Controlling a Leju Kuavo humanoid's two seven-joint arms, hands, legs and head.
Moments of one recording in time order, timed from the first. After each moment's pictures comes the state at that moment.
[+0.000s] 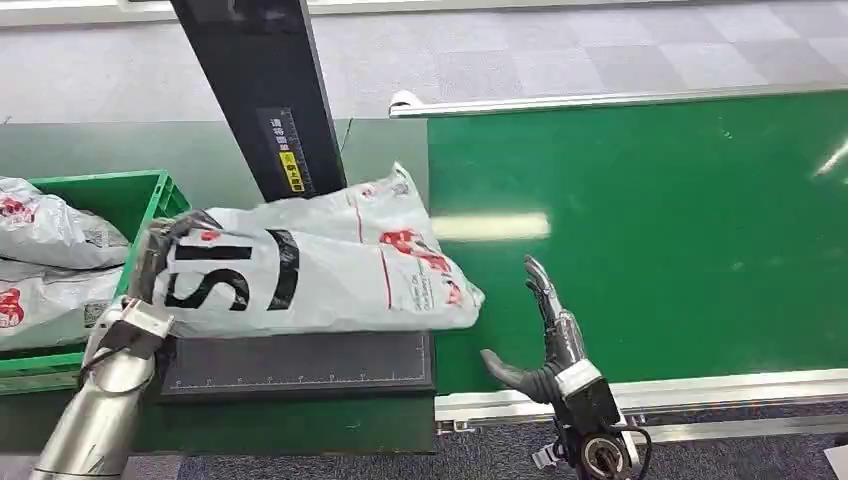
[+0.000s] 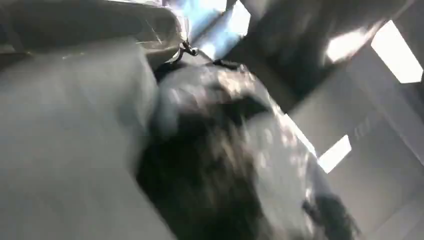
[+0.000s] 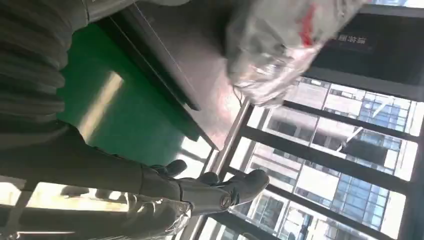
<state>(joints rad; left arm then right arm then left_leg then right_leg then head) -0.33 0.21 -0.02 -1.57 -0.41 0.10 -0.67 -0.02 0.11 0.10 -1.47 0.14 0.06 -0.60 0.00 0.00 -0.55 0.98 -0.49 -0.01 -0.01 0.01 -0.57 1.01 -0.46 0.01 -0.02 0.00</state>
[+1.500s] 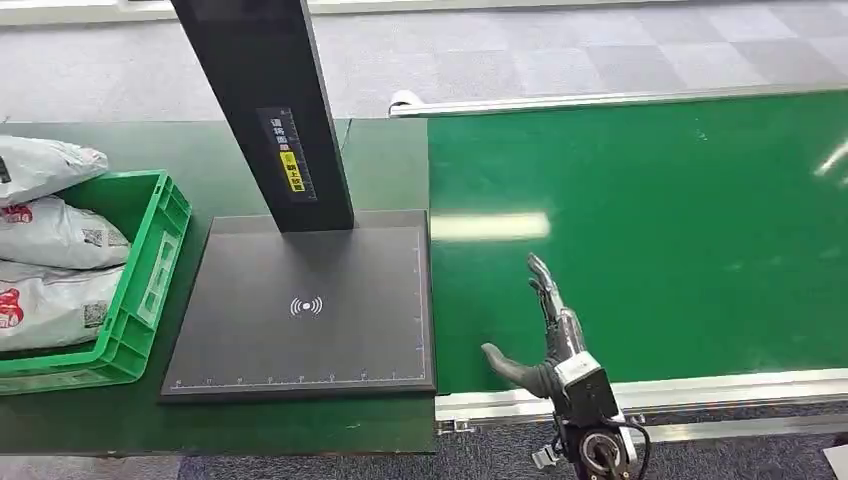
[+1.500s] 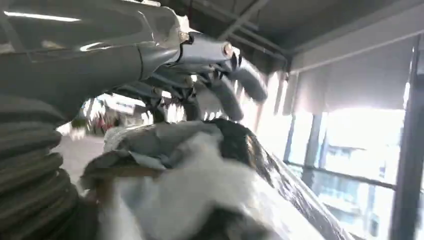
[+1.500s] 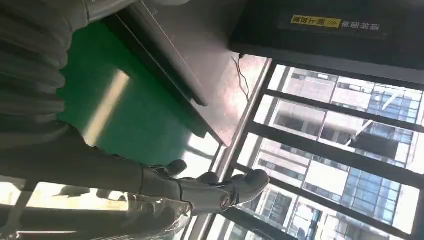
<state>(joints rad) -0.87 0.66 0.35 -0.60 -1.07 0.44 -0.29 -0.05 0.11 0.10 -1.43 0.13 0.03 -0.59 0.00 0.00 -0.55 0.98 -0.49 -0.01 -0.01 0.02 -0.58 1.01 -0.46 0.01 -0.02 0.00</state>
